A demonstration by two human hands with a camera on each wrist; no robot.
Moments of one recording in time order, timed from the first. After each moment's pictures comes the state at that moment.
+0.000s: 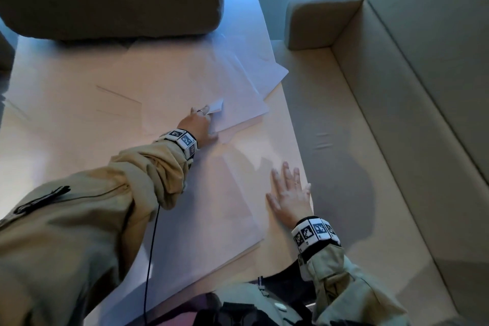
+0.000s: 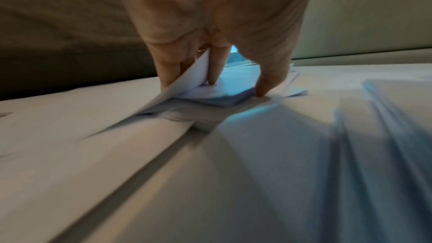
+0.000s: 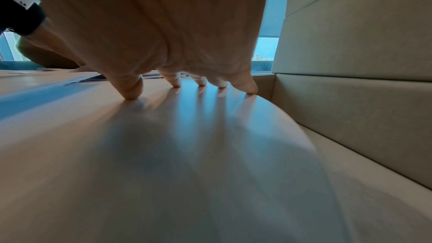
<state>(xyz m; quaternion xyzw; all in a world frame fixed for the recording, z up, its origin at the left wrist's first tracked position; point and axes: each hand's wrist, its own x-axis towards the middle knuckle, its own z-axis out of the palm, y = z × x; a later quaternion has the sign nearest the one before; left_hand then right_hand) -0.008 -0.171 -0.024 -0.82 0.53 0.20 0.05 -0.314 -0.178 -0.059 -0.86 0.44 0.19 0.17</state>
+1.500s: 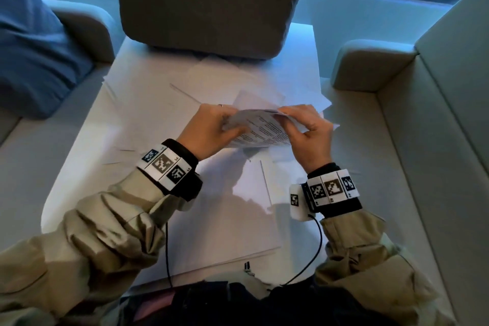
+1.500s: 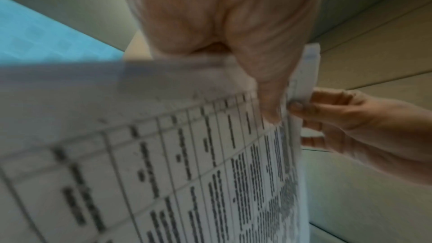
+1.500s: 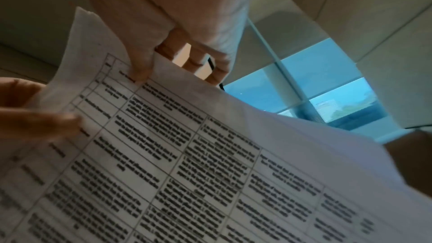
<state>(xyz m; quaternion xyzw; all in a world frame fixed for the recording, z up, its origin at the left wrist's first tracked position) -0.050 -0.039 0.129 -0.75 0.53 0.05 -0.39 -0.193 -0.189 0.112 -0.80 0.16 -0.45 0.38</state>
